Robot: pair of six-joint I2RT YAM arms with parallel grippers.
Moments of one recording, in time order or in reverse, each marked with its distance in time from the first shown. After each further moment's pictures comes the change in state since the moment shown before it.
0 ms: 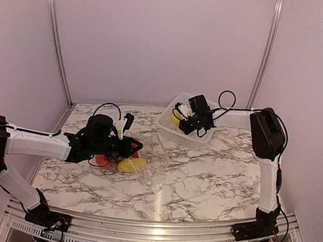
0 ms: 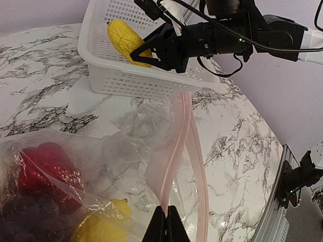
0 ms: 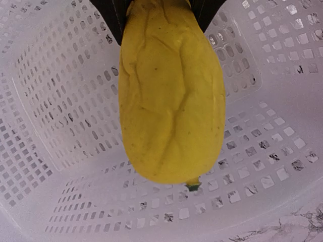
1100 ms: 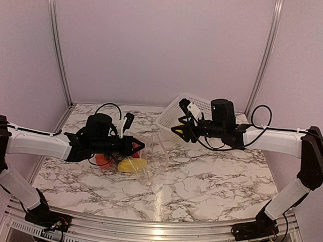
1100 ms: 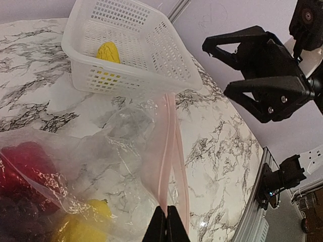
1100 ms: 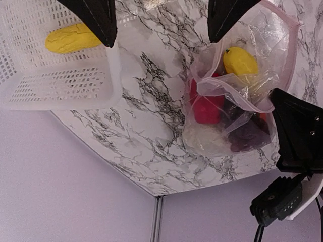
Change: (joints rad) left arm 0.018 0.010 -0.001 0.045 0.089 -0.076; right arm 0.111 -0.593 -0.567 0.382 -0.362 -0.030
